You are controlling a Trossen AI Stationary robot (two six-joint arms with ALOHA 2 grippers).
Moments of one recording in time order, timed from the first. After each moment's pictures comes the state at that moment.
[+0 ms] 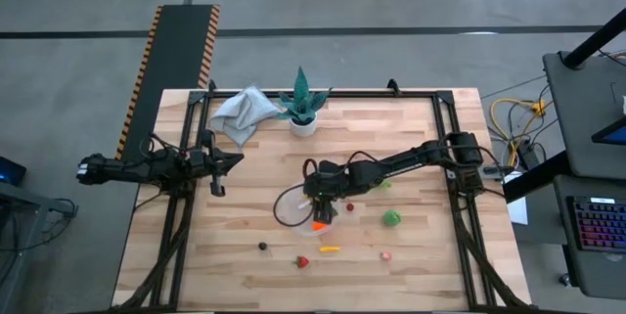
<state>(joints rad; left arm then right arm) -0.10 0.05 0.01 0.18 -0.32 0.14 0.12 1.99 1.37 -0.38 0.10 0.23</state>
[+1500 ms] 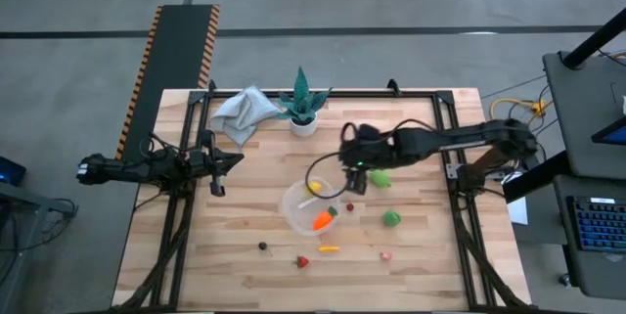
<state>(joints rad) -0.10 0.05 0.01 0.18 -0.32 0.14 0.07 1.56 1.36 -0.86 0.29 0.21</state>
